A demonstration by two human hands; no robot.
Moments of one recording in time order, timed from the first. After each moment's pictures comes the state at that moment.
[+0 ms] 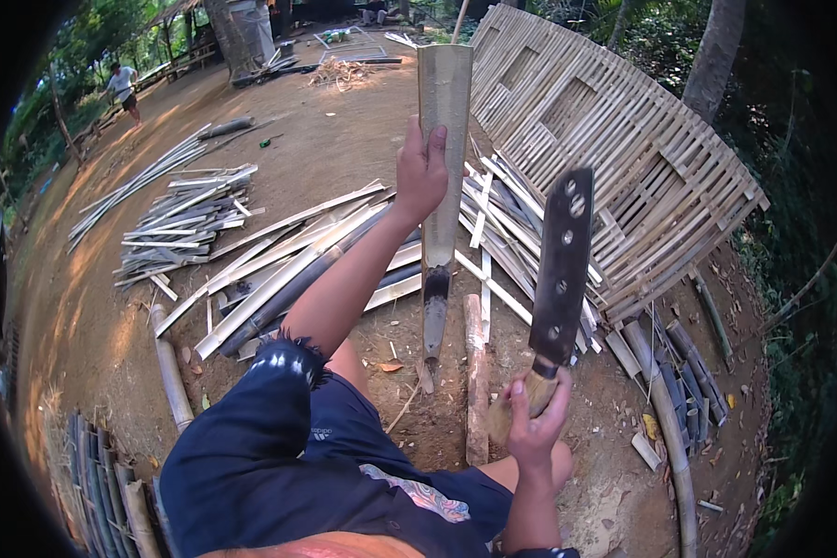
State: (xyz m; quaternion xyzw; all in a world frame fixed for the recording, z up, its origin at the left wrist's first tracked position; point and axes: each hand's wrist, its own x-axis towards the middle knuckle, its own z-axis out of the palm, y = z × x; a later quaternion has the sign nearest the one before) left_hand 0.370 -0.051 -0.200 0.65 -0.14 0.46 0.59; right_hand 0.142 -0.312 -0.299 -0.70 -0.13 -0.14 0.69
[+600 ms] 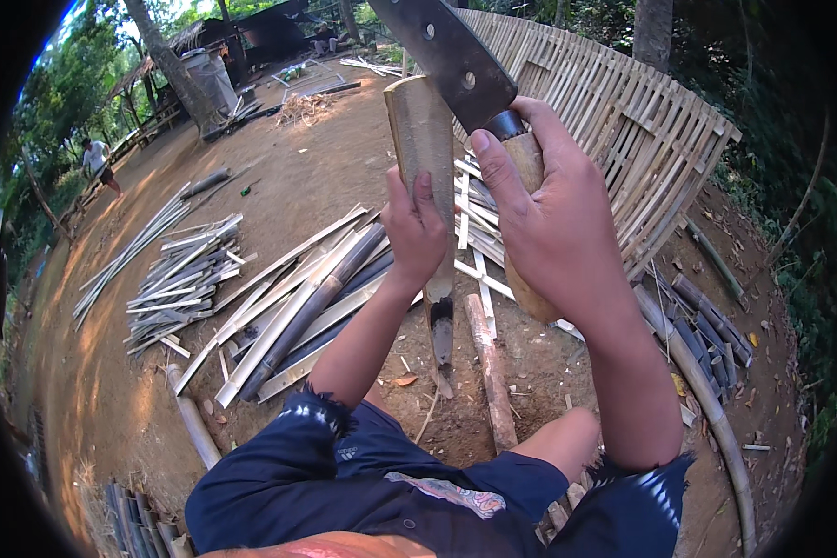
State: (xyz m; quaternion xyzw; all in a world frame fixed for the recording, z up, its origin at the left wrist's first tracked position) left_hand 0.299 -0.106 -0.203 0.66 -0.14 0.48 0.55; right_hand 0.220 -0.253 -0.079 -0.77 -0.27 -0.26 0.52
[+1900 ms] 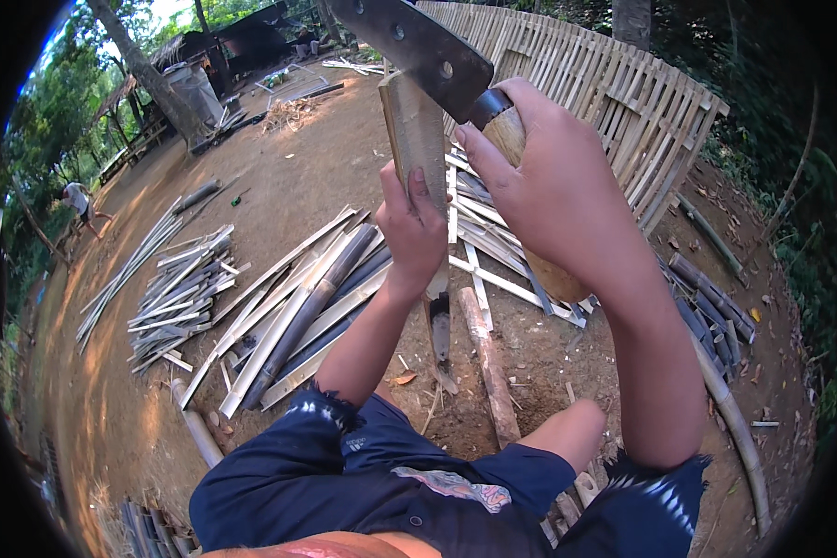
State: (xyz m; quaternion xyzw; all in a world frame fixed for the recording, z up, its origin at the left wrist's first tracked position) left_hand 0.305 -0.139 -0.199 0.68 -0.13 0.54 0.48; right_hand 0.232 -0.288 -0.055 -0.85 -0.27 -0.30 0.35
